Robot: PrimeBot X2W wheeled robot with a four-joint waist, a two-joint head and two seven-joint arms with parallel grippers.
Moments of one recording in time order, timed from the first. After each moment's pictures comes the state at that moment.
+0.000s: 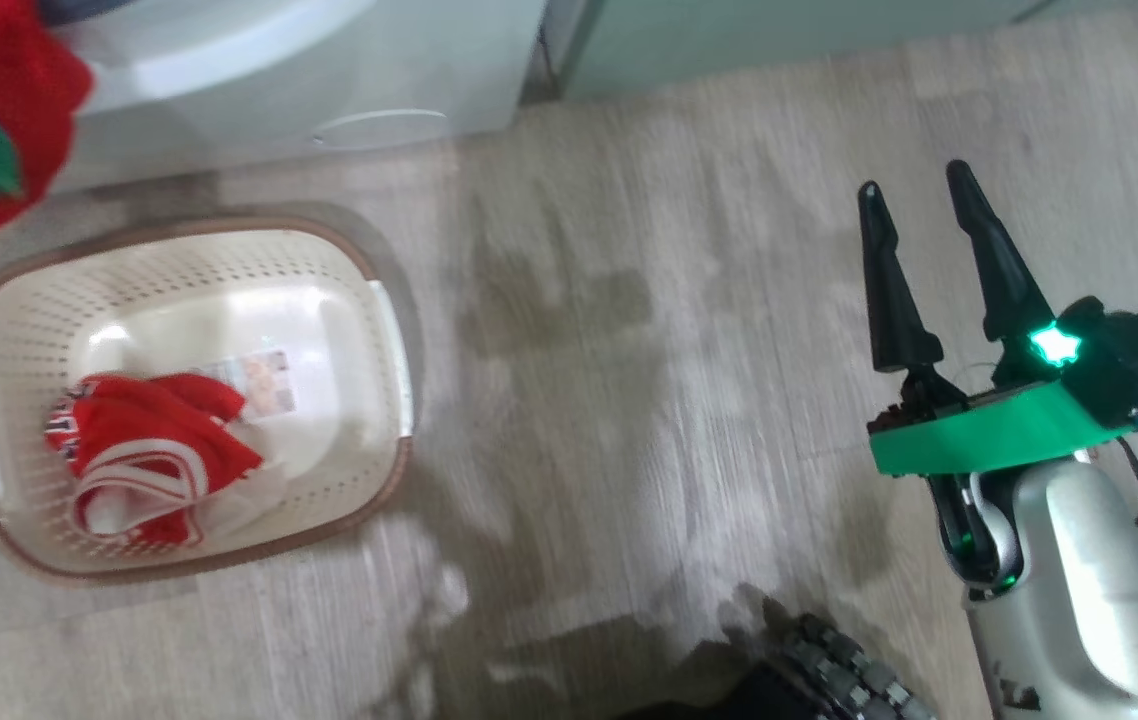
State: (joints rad) left arm -0.83 0.47 -0.18 0.41 -0.46 0.11 -0.24; right arm -0.29 -0.05 0.08 0.06 0.26 0.13 -0.26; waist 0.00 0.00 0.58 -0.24
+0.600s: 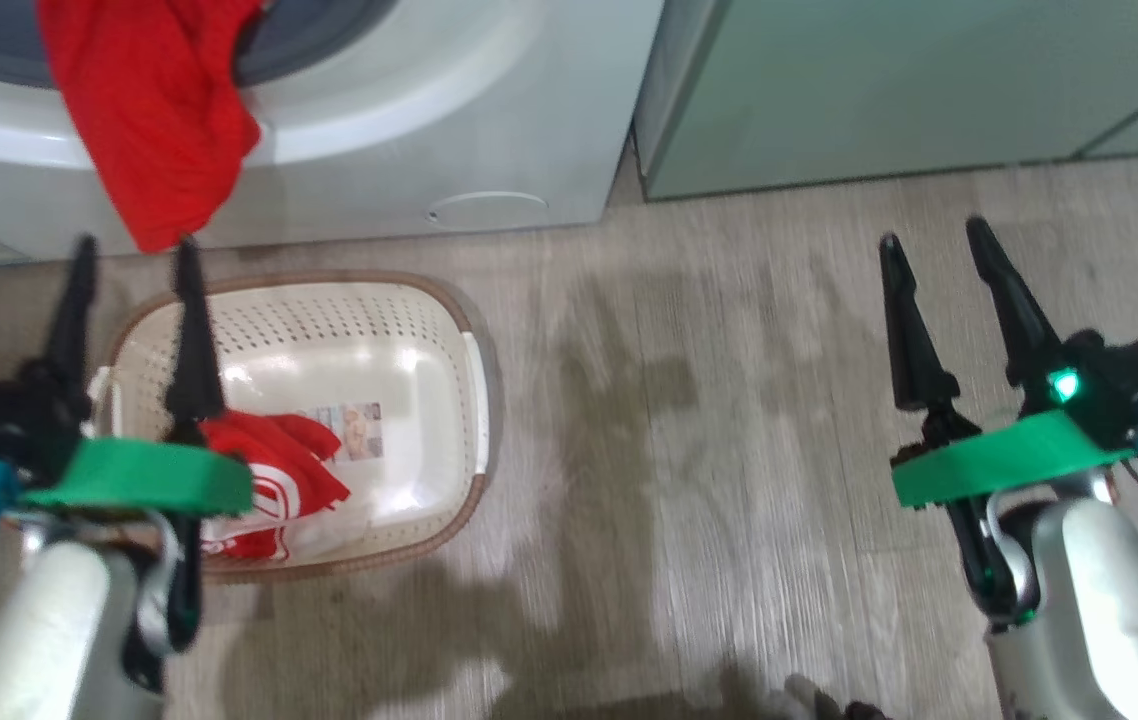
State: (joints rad) left arm -0.23 0.38 -0.23 -0.06 -0.46 0.27 -0.25; right arm -0.24 -0.05 0.02 0.08 0.20 0.13 -0.20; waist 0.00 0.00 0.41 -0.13
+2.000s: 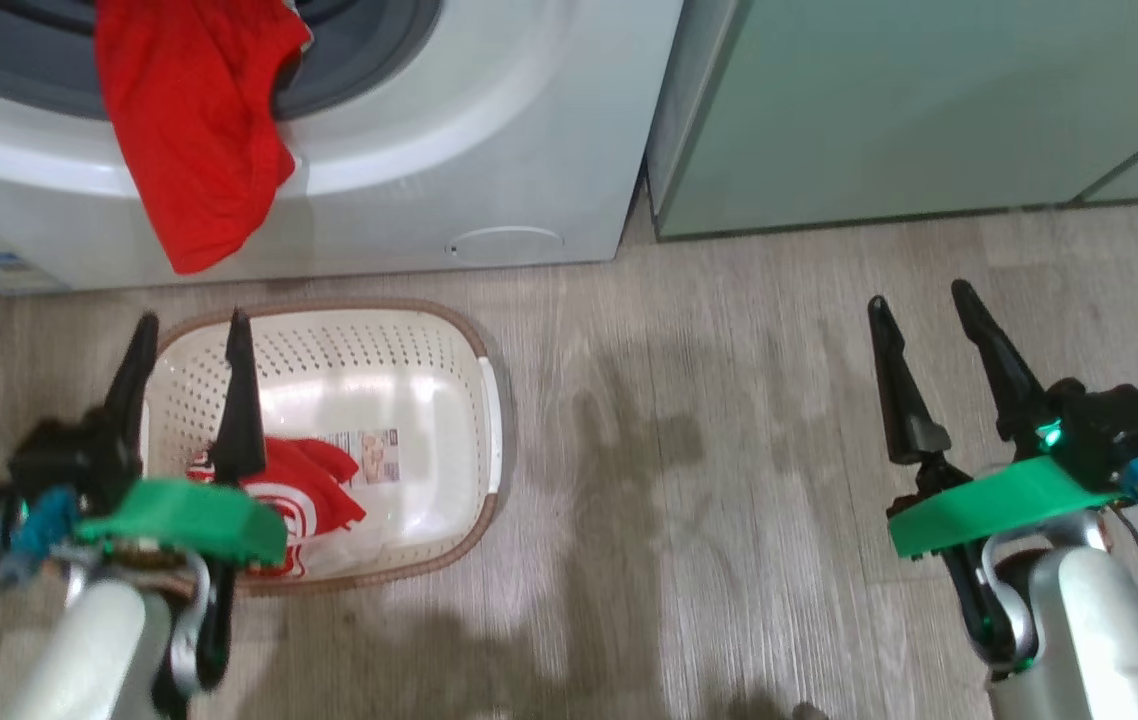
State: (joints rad) left arm -0.15 0.36 -0.29 -0.02 -0.47 0.28 -0.22; right arm -0.13 -0.05 0.02 0.05 0.19 0.13 -0.16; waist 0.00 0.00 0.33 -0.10
